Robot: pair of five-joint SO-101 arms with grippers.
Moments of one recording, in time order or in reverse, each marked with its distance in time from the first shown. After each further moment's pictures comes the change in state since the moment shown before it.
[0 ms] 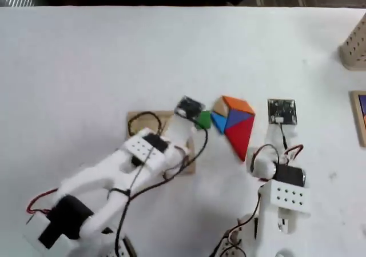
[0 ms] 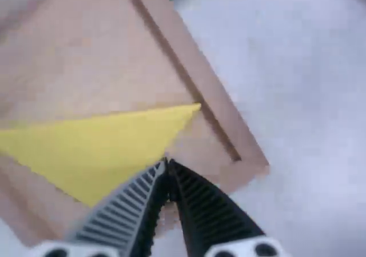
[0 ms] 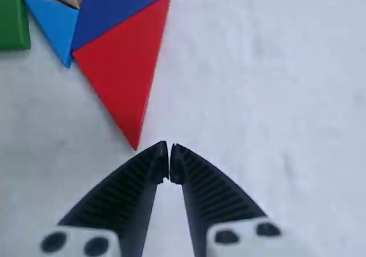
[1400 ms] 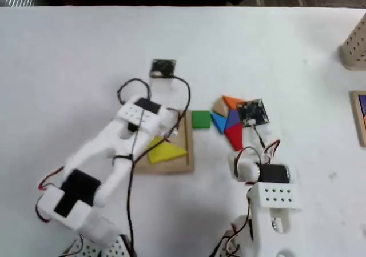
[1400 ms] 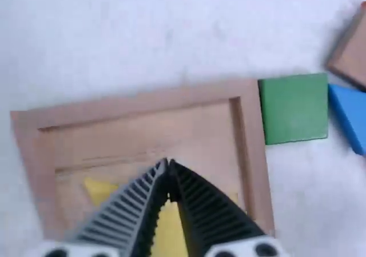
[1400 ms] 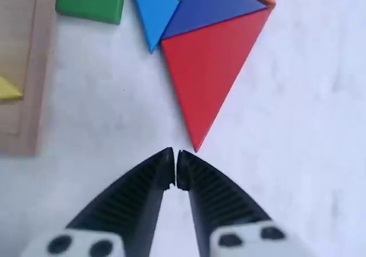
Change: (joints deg) left arm -10.5 12.7 -21.5 7.6 10.1; right arm -11.7 0.0 1.0 1.1 4.5
